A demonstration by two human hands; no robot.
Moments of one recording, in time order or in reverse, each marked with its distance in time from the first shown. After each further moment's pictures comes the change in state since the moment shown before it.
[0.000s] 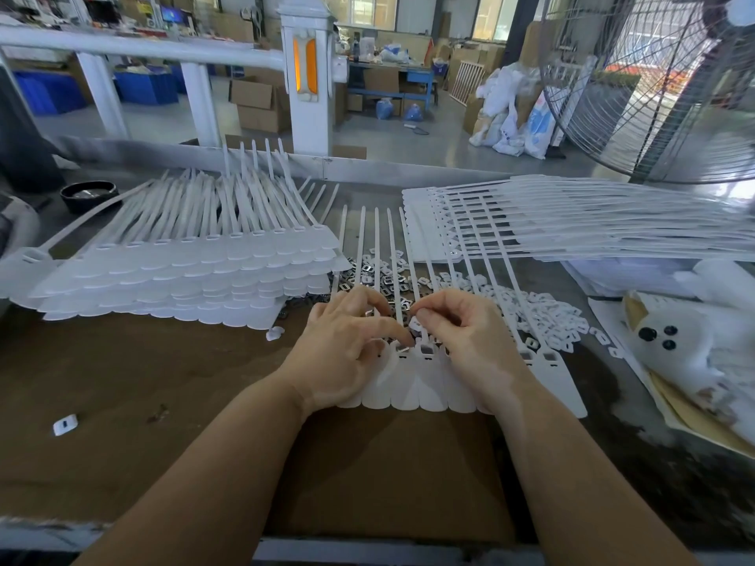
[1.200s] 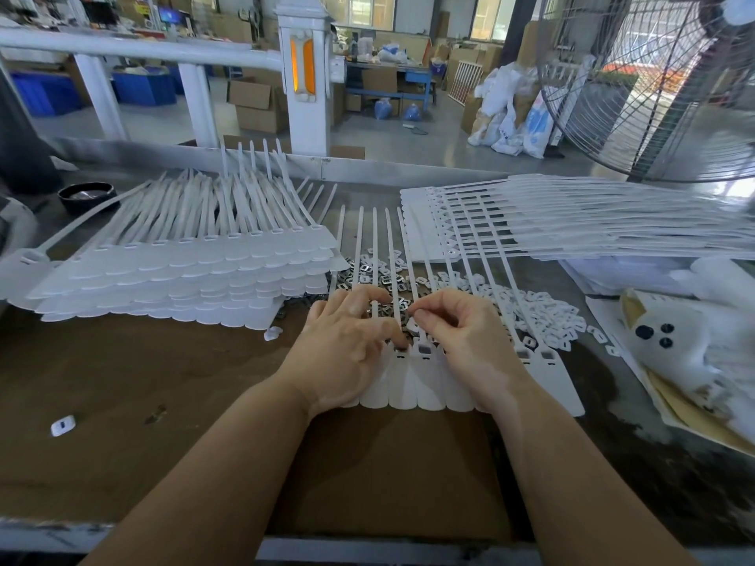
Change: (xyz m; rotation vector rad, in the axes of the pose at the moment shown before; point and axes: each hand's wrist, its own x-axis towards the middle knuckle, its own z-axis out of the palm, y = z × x) left_hand -0.001 0.001 0.004 0.109 -0.003 -0.001; right_hand -0.001 0.002 0.001 -0.014 -0.003 -0.014
